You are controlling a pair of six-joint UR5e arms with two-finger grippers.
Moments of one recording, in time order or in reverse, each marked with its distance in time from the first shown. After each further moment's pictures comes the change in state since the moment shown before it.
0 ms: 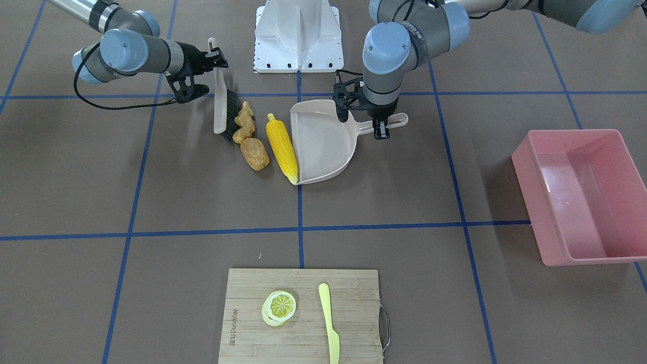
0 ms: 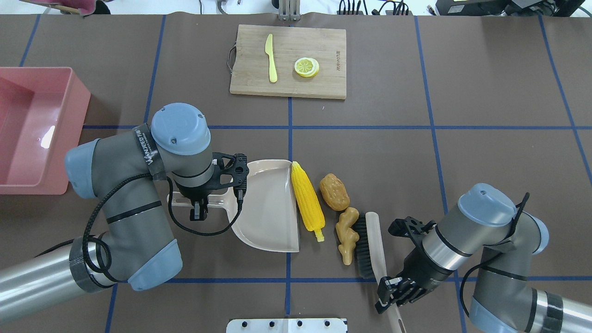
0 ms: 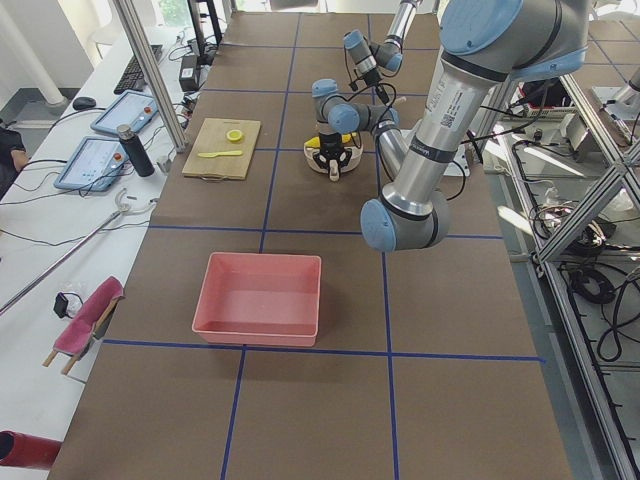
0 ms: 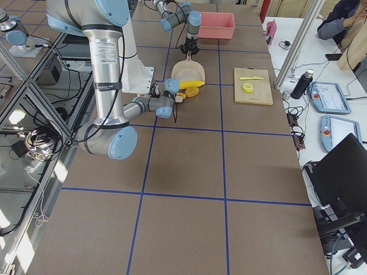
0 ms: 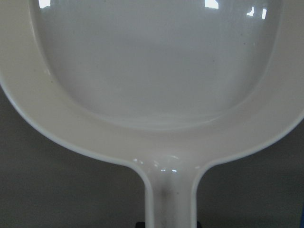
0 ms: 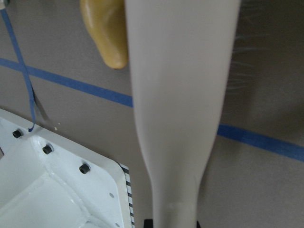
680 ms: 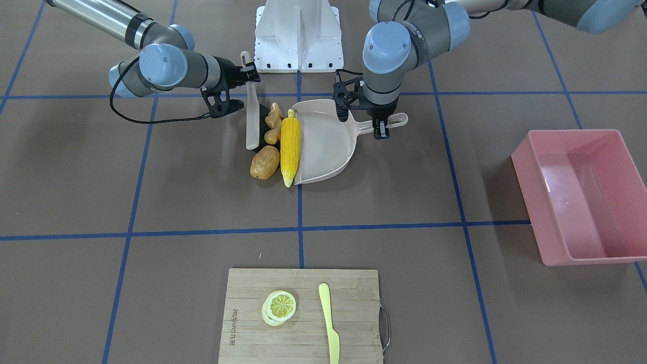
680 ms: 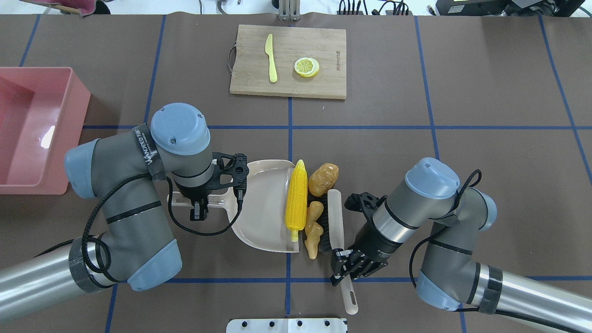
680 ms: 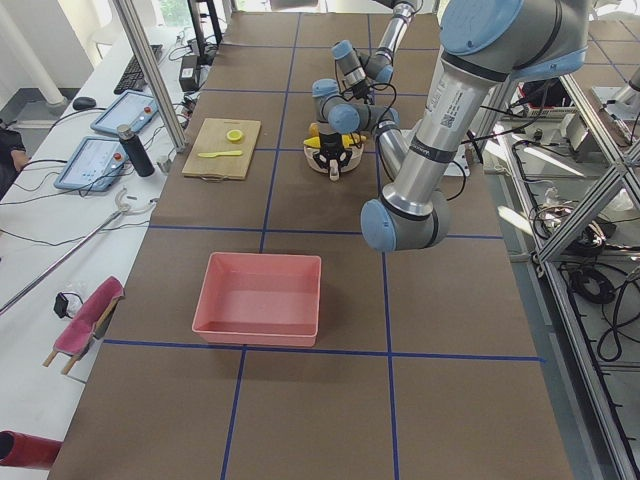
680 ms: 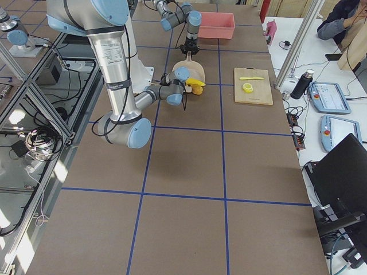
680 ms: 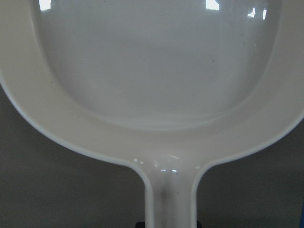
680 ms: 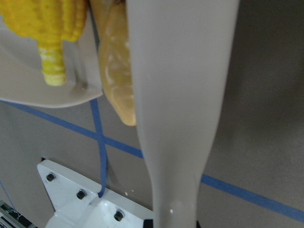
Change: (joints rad) left arm 0.000 0.001 -0.002 -0.002 0.000 0.000; right arm 0.043 0.217 -0.097 -0.122 0.000 0.008
